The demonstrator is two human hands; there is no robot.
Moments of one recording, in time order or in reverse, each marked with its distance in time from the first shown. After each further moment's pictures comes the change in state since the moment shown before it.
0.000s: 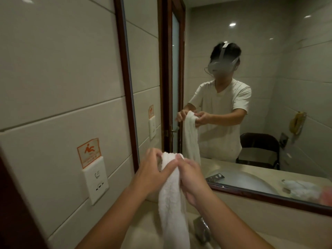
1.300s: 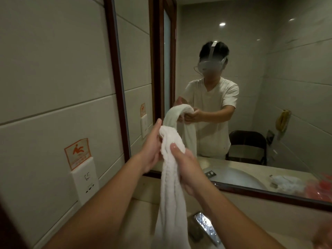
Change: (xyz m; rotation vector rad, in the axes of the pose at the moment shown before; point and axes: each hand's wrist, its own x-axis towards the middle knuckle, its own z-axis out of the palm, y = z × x) left_hand 0.057 0.057 -0.008 -0.961 -0.252 -0.402; right_hand 0.010 -0.019 -0.007 -0.001 -0.052 -0.126
